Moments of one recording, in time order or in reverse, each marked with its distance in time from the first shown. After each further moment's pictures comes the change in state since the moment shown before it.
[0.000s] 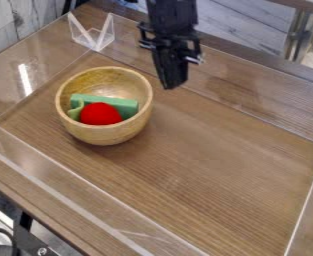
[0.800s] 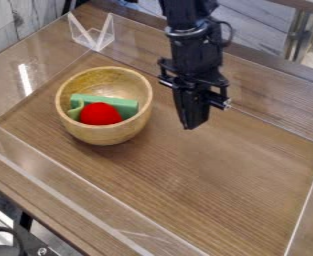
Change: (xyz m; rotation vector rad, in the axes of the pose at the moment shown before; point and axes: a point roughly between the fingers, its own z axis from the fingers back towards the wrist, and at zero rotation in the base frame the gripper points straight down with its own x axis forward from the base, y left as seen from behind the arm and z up) arm -0.007 -0.033 -0.029 0.024 -0.009 0.036
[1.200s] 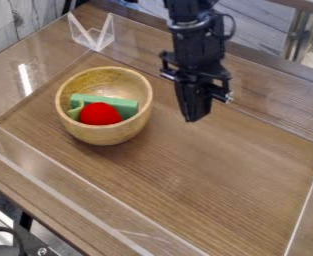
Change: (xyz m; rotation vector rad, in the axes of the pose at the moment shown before) arm 0.001 0.009 0.009 0.007 0.001 0.011
